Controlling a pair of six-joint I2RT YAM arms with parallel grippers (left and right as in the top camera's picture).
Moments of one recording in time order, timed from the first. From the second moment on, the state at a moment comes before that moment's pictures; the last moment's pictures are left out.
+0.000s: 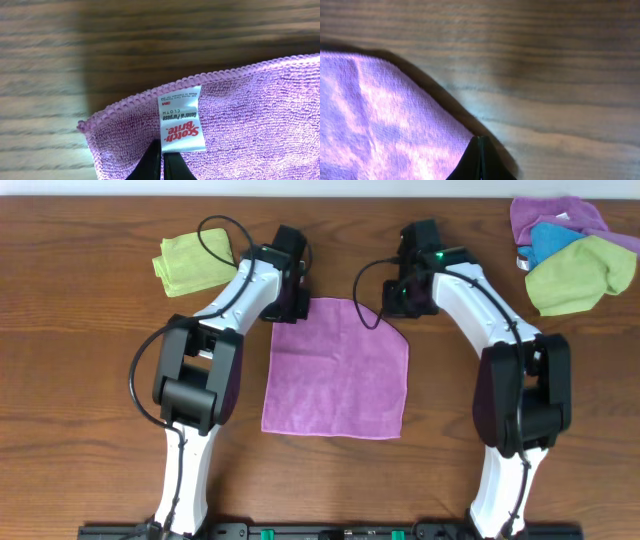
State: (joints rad) left arm -0.34 2.32 1.82 -0.92 0.10 -0.23; right arm 0.24 2.10 1.62 -0.82 -0.07 0.23
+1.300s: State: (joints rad) left arm -0.31 2.32 1.82 -0.93 0.11 -0.23; right arm 0.15 1.88 1.27 -0.74 -0.24 0.23
